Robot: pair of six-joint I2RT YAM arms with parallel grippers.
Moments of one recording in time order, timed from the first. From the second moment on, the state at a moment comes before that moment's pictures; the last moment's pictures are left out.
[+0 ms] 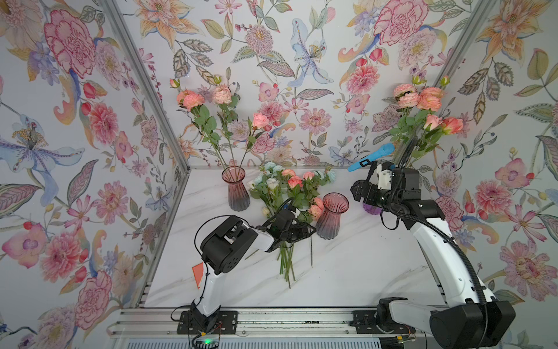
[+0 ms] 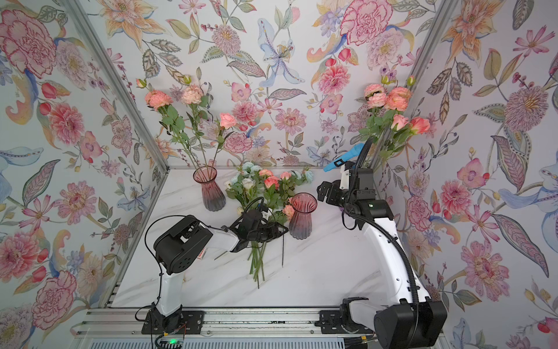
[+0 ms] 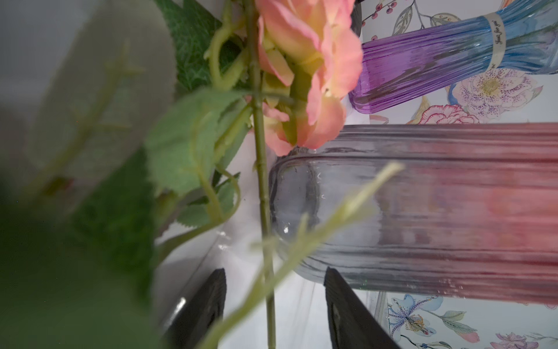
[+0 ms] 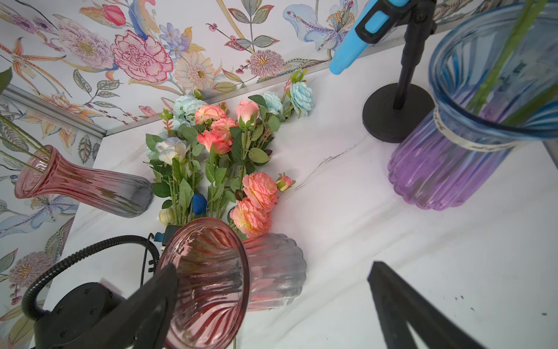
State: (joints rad) left arm -0.74 2.06 0.98 0.55 0.39 -1.00; right arm 0.11 1.23 1.26 -0.68 -0.18 0.33
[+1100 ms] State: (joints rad) left arm -0.76 2.09 0.99 0.65 0.39 -1.03; right arm 0.11 1.23 1.23 -0.67 -0.21 0.33
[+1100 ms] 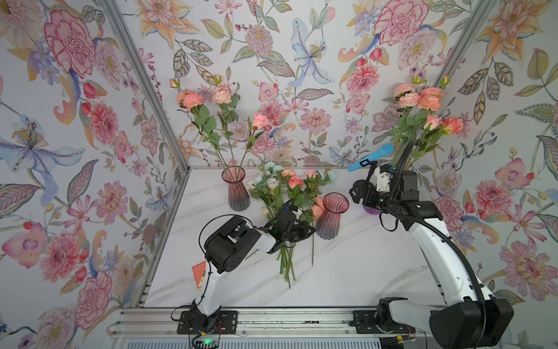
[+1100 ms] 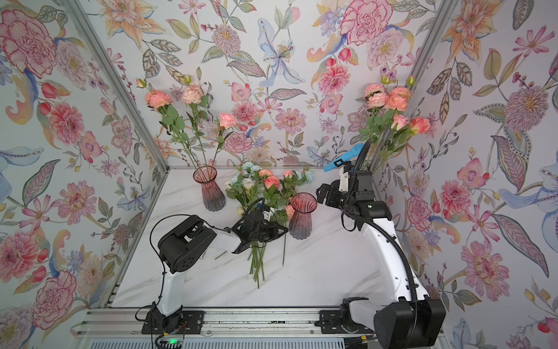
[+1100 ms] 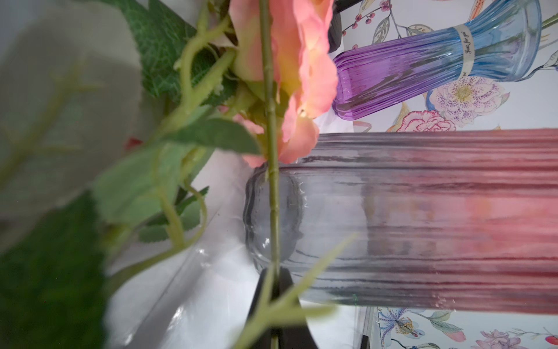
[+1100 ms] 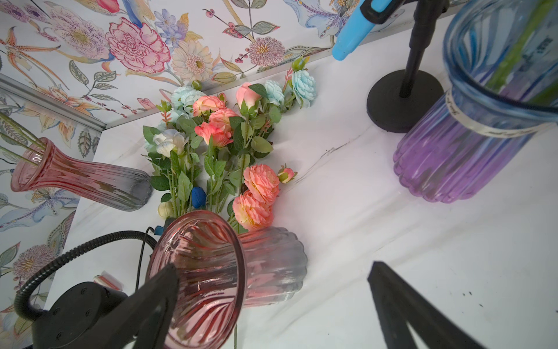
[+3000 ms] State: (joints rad) left arm -0.68 1.61 1.00 0.41 0.05 -0.24; right arm 0.44 1.60 1.75 -0.62 -0.20 0.36
